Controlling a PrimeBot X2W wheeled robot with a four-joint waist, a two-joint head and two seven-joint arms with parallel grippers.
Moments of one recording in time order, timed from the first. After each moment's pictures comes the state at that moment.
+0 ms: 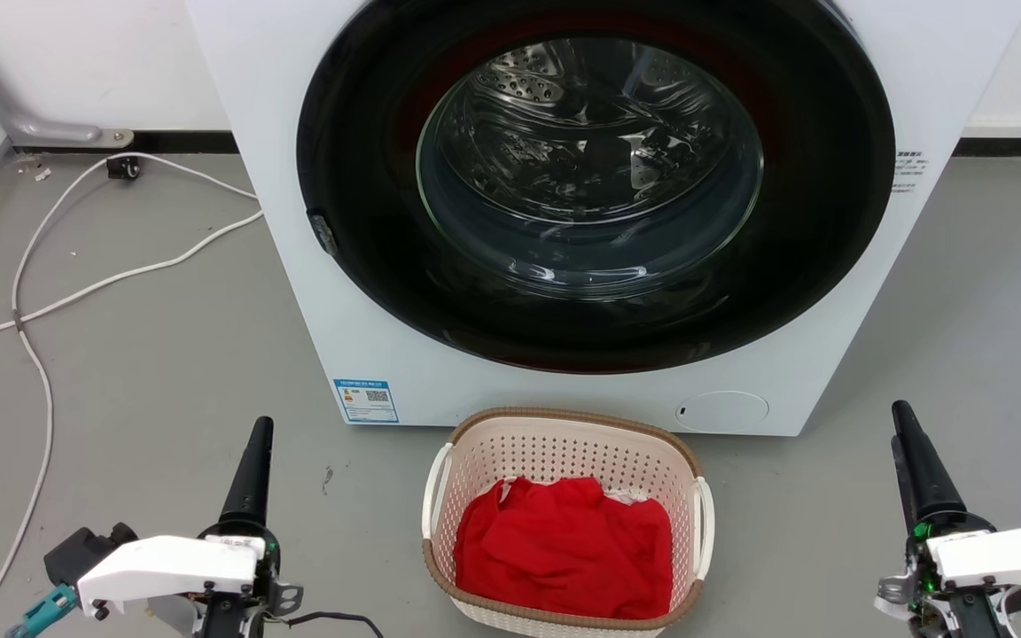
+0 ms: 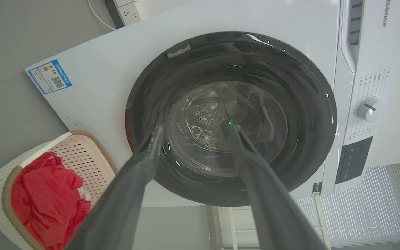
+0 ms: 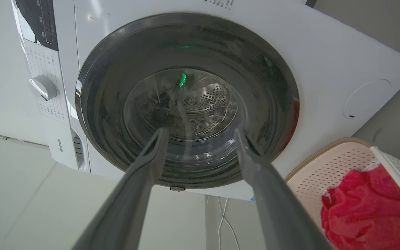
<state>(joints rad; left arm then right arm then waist) -0.06 0.05 0.08 0.20 -1.34 -0.09 0.04 -0.05 -0.05 -0.11 0.20 1.31 0.13 0.04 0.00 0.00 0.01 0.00</state>
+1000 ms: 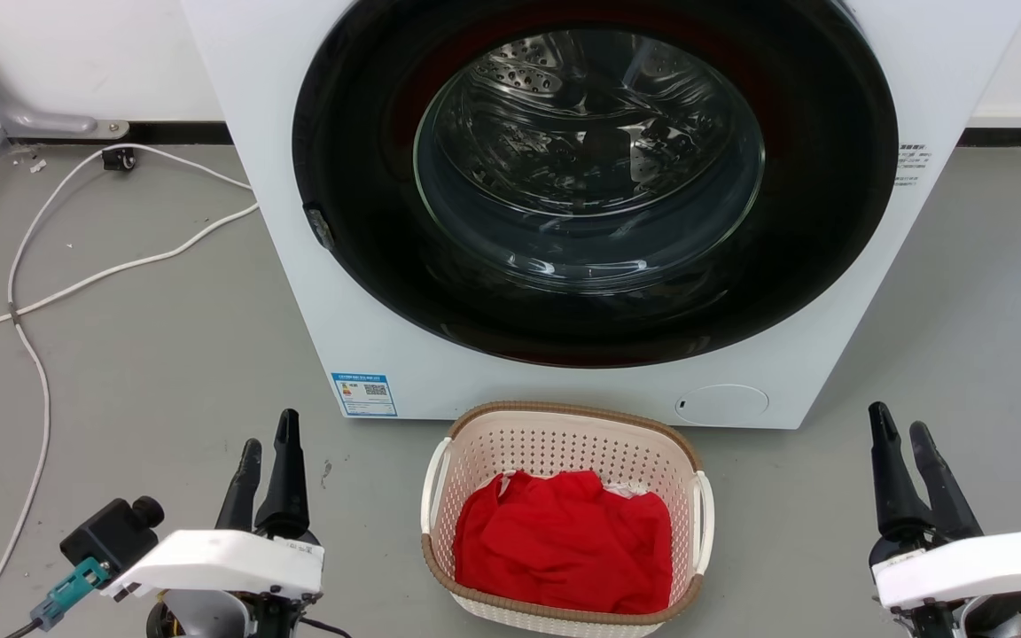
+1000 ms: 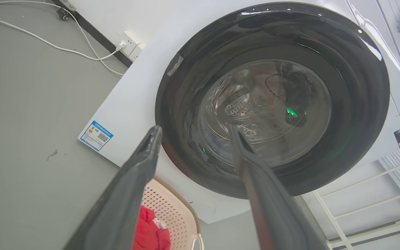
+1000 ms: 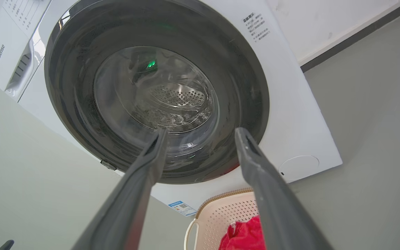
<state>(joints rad) -0.04 0.05 0.00 0.10 -0.86 -0.02 -0.08 0.00 -0.05 -0.07 0.09 0.72 0.13 -0.08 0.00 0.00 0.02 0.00</state>
